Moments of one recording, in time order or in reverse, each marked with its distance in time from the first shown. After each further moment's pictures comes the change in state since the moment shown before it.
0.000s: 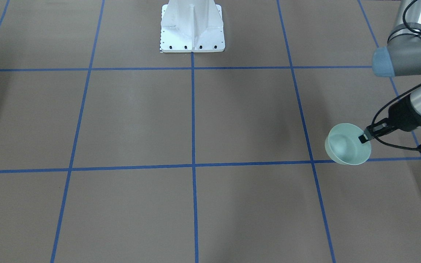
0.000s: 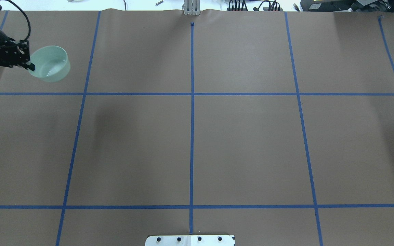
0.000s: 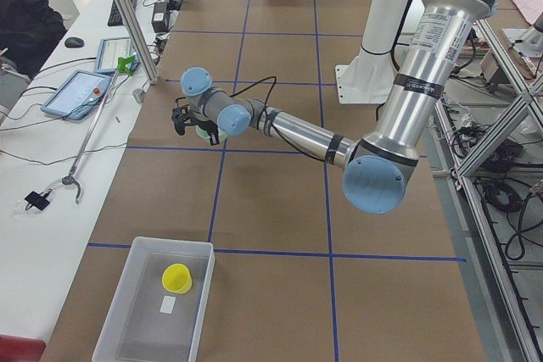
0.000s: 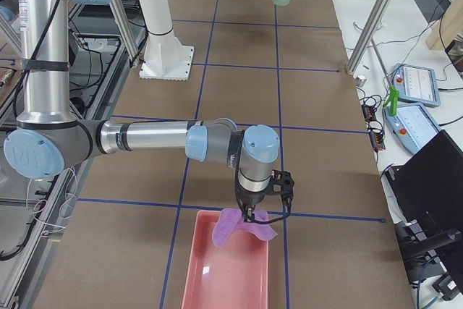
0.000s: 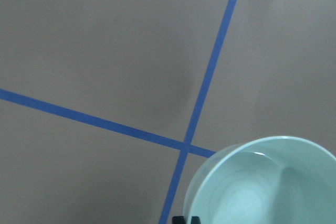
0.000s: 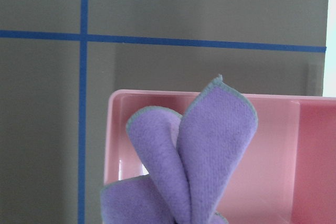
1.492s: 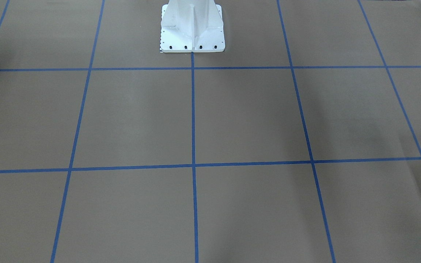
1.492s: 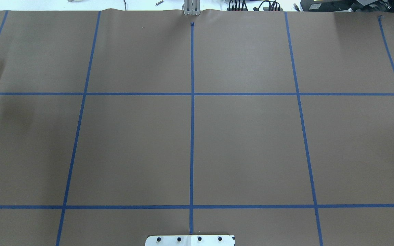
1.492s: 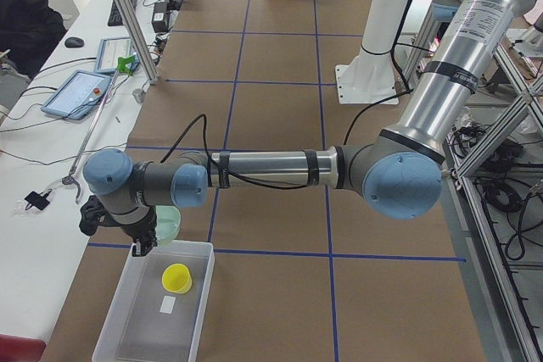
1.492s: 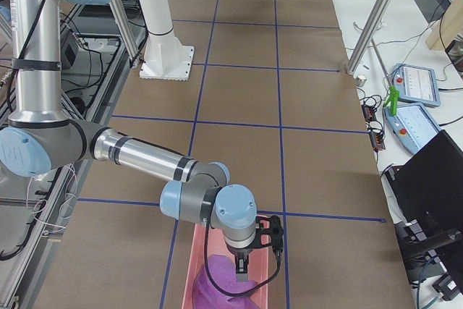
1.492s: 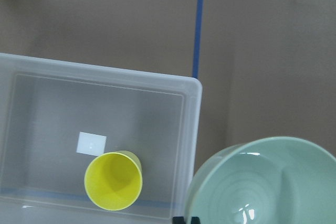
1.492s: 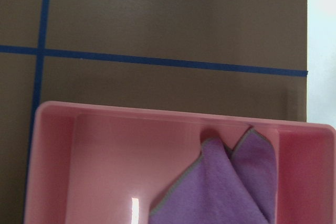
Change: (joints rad) left arm -0.441 -0.111 0.526 0.074 0.125 0.828; right arm 0.097 -0.009 -0.186 0.280 0.099 -0.058
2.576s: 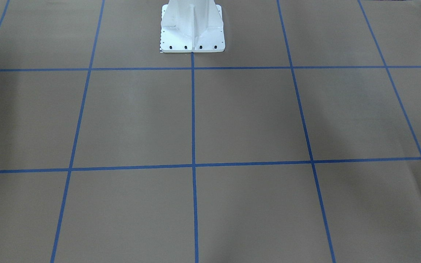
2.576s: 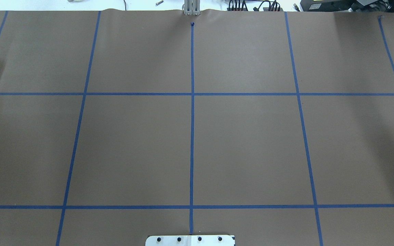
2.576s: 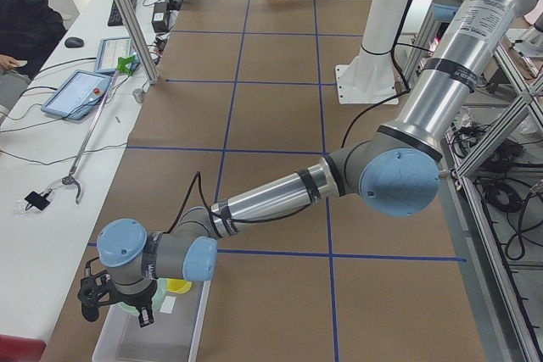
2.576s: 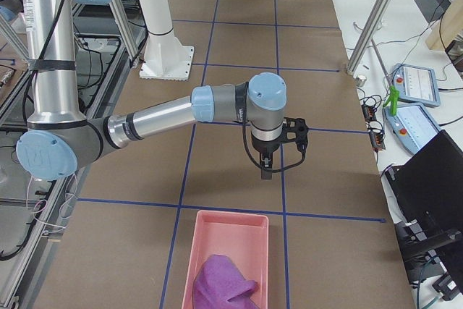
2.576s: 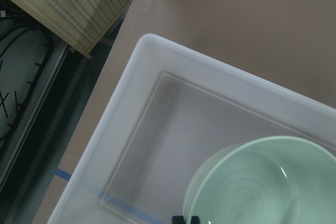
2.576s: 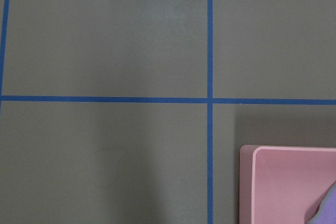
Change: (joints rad) left arm -0.024 -0.042 0.366 -0.417 0.130 -0.482; right arm -0.186 0.073 0.424 -0.338 0.098 0.299
